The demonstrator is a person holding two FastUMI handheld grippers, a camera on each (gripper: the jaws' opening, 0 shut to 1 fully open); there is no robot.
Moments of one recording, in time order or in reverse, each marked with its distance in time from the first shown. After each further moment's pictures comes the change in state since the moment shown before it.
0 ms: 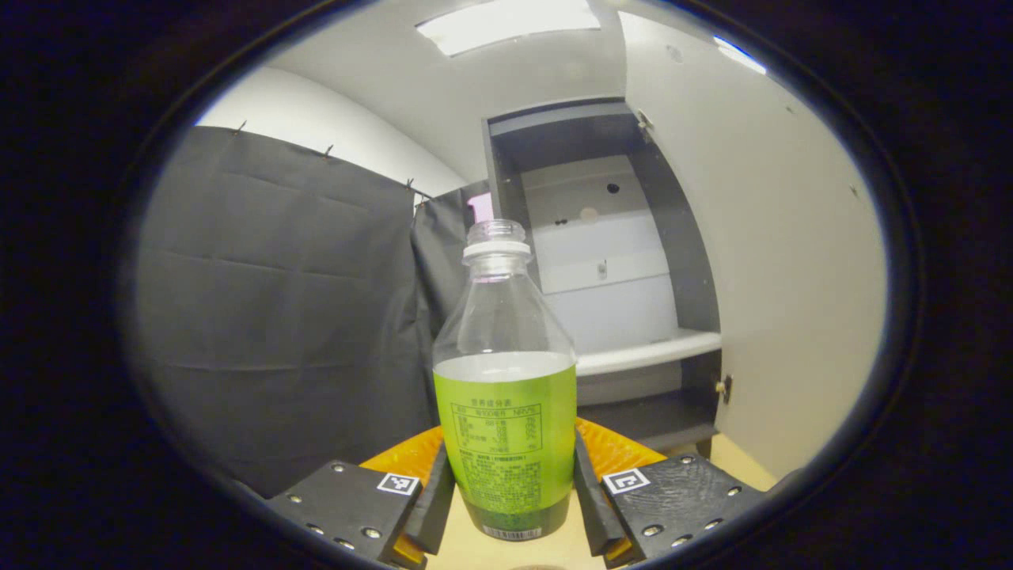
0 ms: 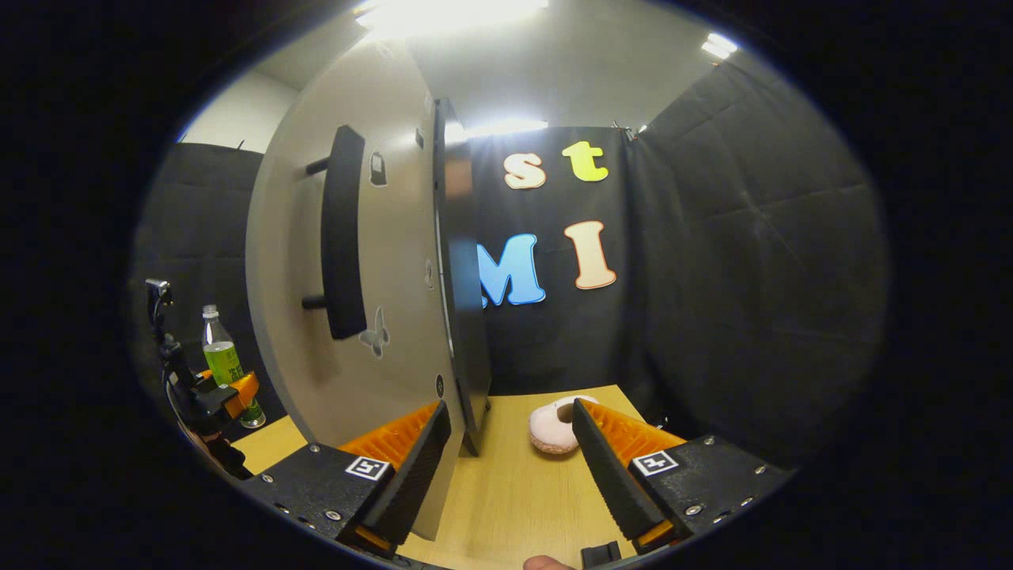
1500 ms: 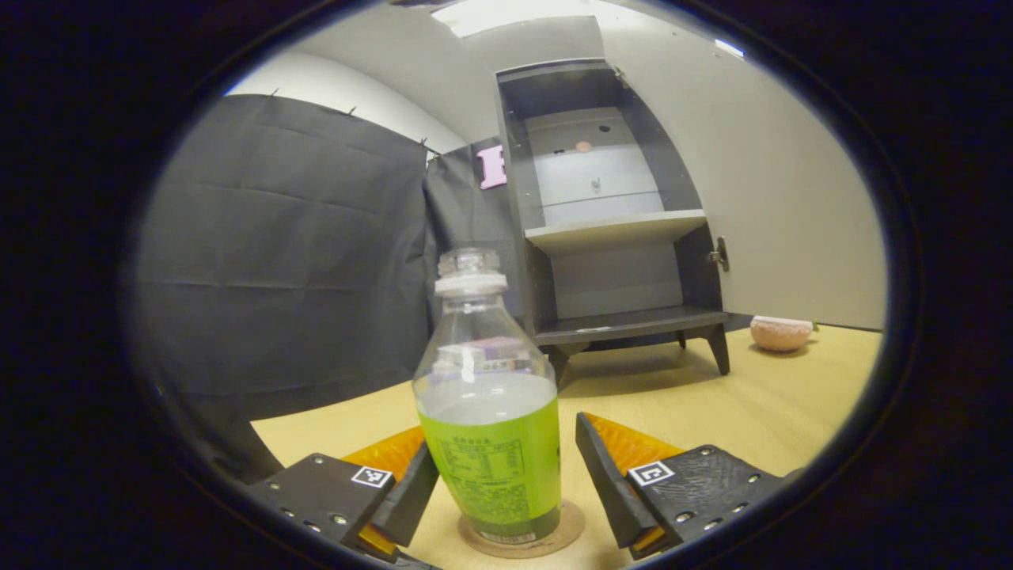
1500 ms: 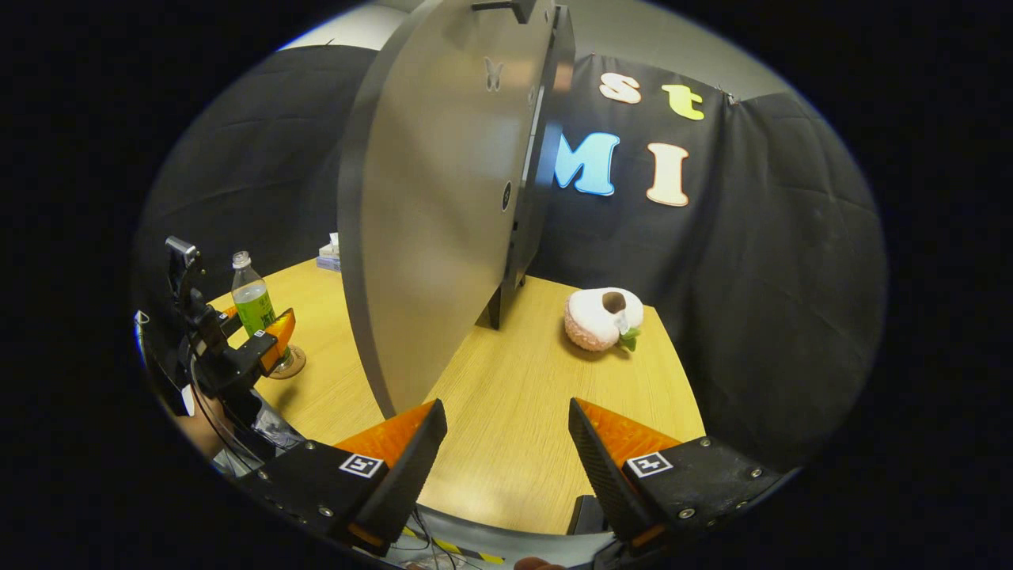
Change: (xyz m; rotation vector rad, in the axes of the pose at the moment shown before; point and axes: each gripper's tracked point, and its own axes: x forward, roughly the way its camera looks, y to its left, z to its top) left arm -0.025 -0.015 -0.205 -0.013 0.069 0.025; right arm -0.019 0.027 -0.179 -0.246 0.357 0.139
